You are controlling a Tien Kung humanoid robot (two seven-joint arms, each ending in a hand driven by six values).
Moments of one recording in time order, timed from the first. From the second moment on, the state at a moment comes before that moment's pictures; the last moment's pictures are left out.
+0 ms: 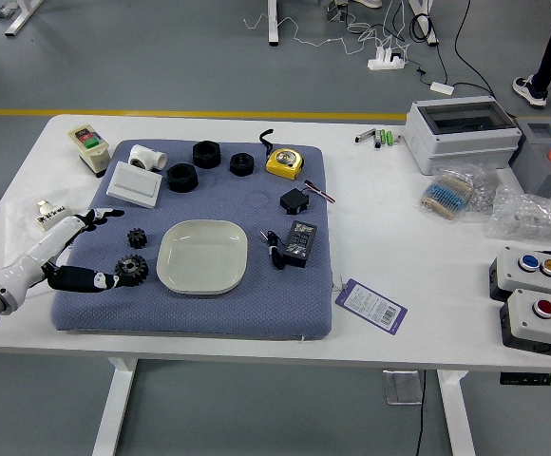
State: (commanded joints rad) left arm -0.16 0.17 -1.68 -1.34 2.24 -0.41 -0.17; right arm 0.06 -0.24 0.17 0.24 0.60 -0.29 0.01
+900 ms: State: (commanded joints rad) left arm -0.25 0.19 -1.54 -1.19 2.27 -0.35 -0.20; right arm 0.05 -0.24 0.16 0.24 0.61 -0.29 0.01
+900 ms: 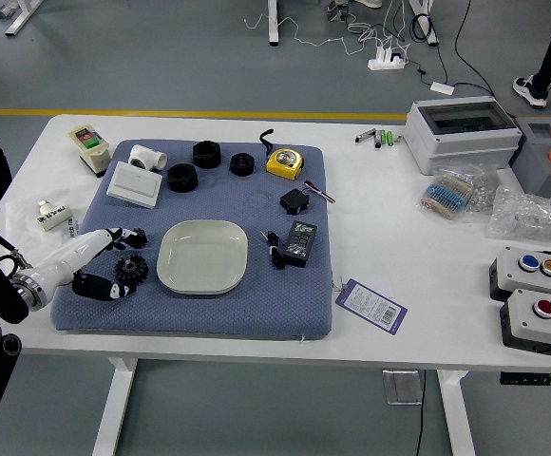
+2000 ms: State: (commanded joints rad) left arm -0.28 0.18 -1.51 -1.15 2.27 -0.33 -0.18; right arm 0.06 -0.25 0.17 0.24 0.60 -0.29 0.01
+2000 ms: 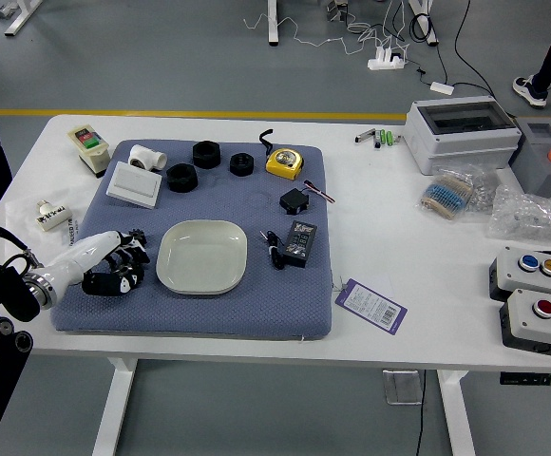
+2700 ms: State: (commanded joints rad) left arm -0.32 0.19 -1.52 -1.18 2.27 -0.28 -0.21; right arm 0.06 -0.25 0.17 0.24 0.60 -0.29 0.01
